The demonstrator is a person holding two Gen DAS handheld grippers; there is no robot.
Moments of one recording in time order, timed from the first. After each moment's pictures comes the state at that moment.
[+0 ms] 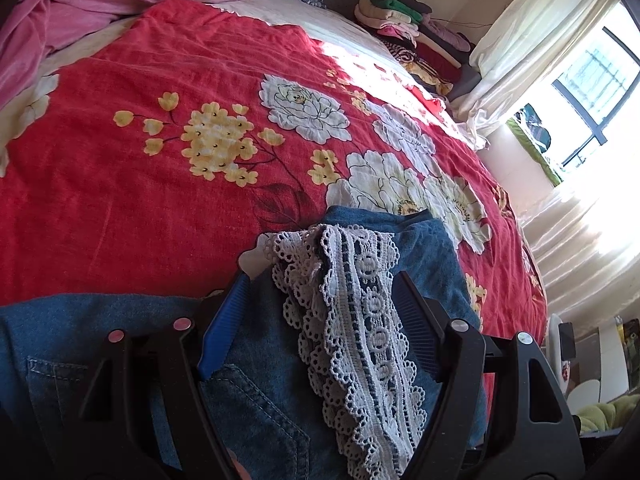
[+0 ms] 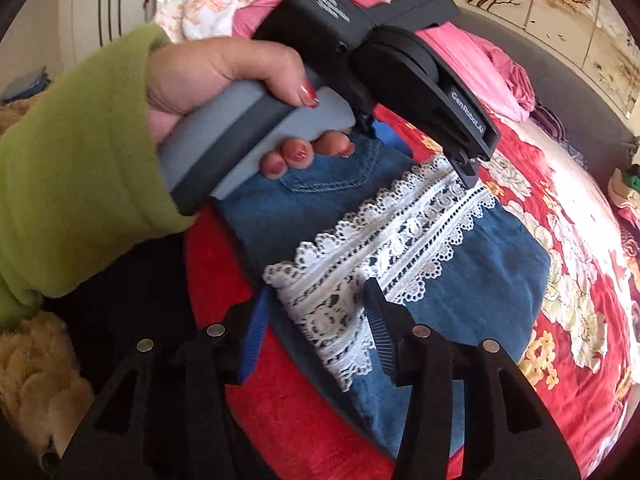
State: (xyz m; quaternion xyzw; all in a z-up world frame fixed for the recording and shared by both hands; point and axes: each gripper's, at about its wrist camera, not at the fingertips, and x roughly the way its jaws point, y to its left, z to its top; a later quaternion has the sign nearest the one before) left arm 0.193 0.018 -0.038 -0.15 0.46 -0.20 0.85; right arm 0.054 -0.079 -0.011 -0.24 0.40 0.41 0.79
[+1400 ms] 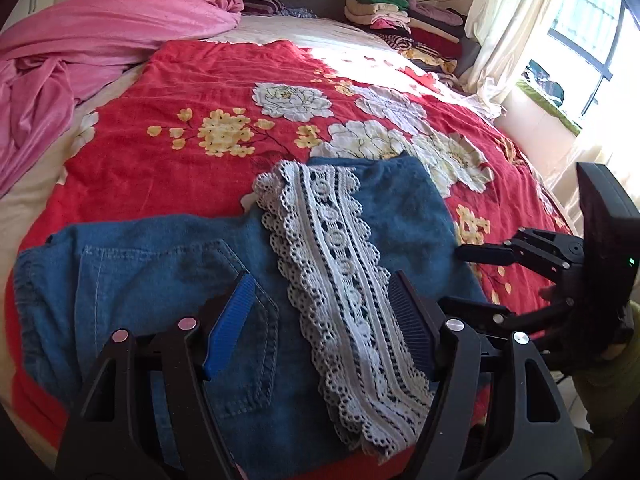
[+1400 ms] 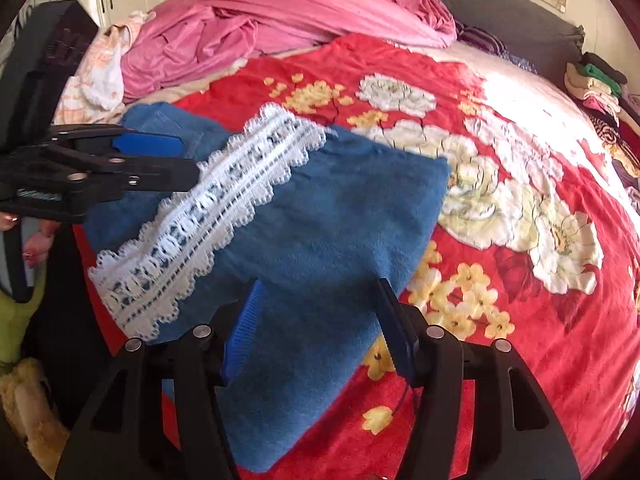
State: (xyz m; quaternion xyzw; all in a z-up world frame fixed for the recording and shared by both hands) left arm 0.107 -0.013 -0.021 -0.03 0.44 -0.16 0.88; right arm 0.139 -0.173 -0.029 -0.12 0.48 0.32 0.81
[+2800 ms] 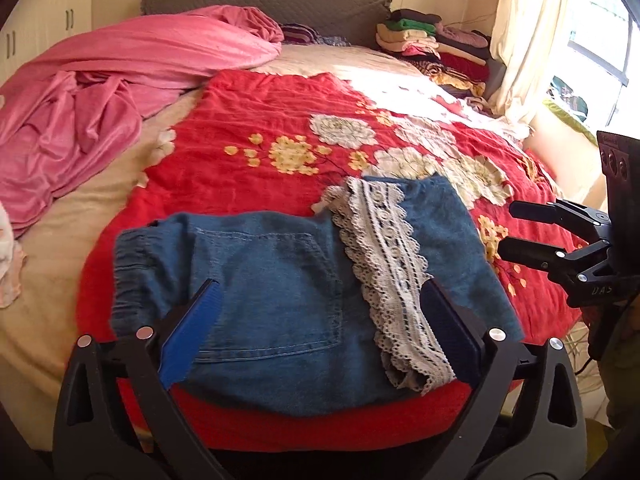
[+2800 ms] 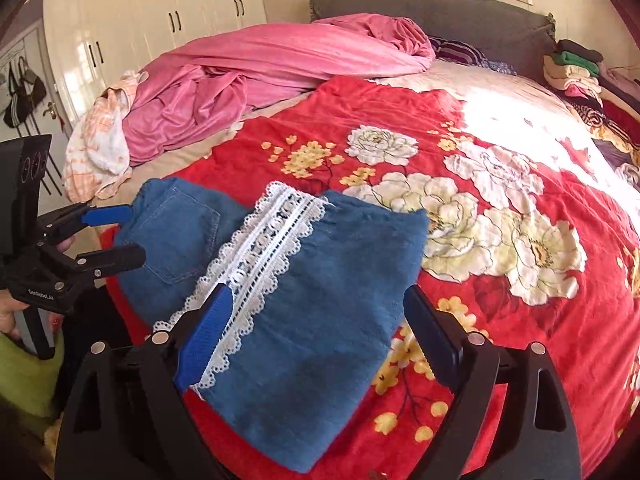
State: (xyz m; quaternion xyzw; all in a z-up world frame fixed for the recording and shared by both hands) left arm 0.058 0.036 0.017 -0.02 0.39 -0.07 0.92; right arm 0.138 -0.177 0.030 -0.04 0.43 0.32 0.84
